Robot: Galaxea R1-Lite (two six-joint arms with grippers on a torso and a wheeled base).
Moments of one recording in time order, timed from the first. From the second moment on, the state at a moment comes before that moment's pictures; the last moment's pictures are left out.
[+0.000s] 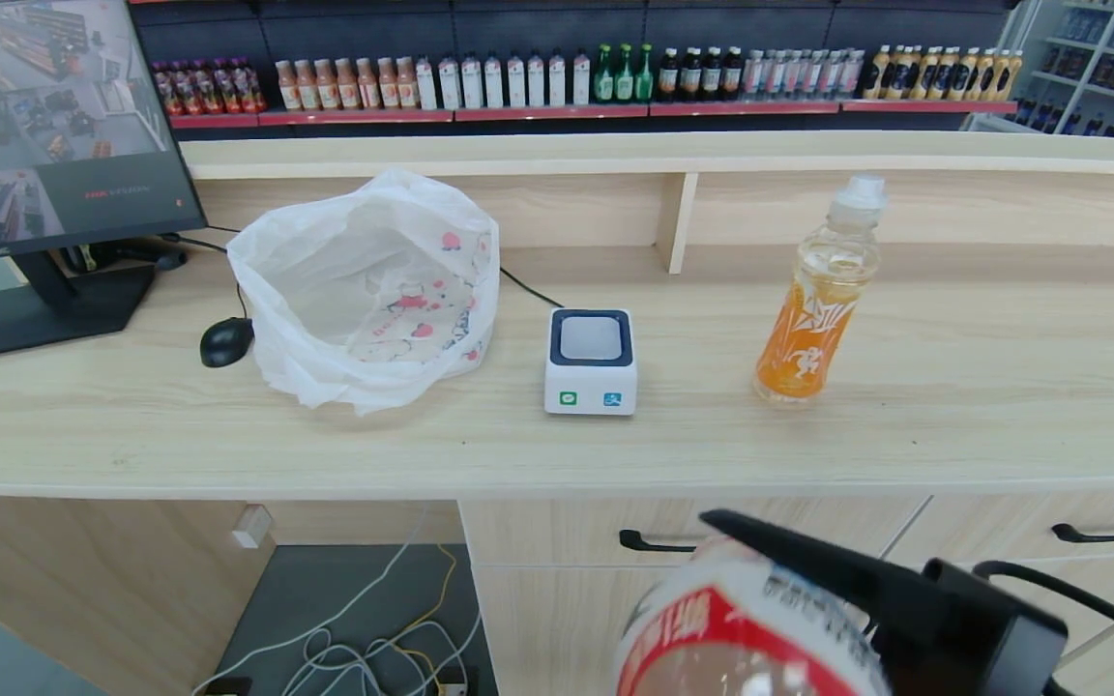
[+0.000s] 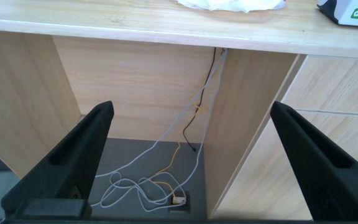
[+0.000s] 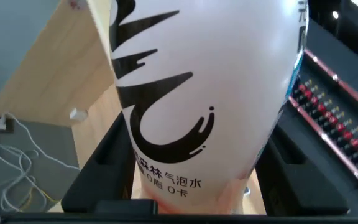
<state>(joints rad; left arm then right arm) 0.00 0.00 0.00 0.00 0.00 0.00 1.16 1.48 -0.25 -1.47 -0.10 -0.91</state>
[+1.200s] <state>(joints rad) 0.00 0.00 0.00 0.00 0.00 0.00 0.65 1.43 -0.33 -1.56 -0.09 0.15</state>
